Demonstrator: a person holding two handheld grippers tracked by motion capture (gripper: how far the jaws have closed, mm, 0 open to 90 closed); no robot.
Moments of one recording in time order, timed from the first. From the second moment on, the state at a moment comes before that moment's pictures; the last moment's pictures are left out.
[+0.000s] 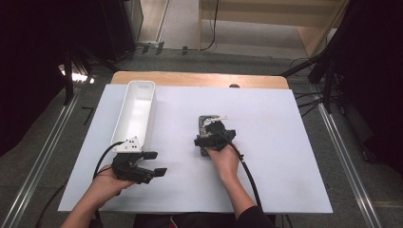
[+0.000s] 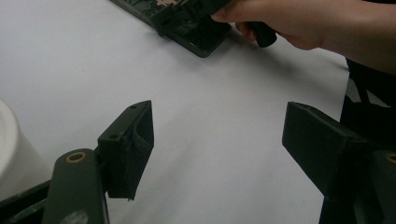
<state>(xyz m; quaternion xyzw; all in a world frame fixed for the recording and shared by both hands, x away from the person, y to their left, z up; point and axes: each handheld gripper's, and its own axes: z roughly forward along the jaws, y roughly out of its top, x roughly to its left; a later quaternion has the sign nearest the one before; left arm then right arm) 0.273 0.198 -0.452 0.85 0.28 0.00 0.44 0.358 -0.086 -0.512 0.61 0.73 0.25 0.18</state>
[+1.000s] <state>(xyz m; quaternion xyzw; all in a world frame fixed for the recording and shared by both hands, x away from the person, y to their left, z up) 0.274 0.199 -0.452 0.85 0.28 0.00 0.44 0.358 -0.095 -0.509 0.59 0.75 0.26 0.17</state>
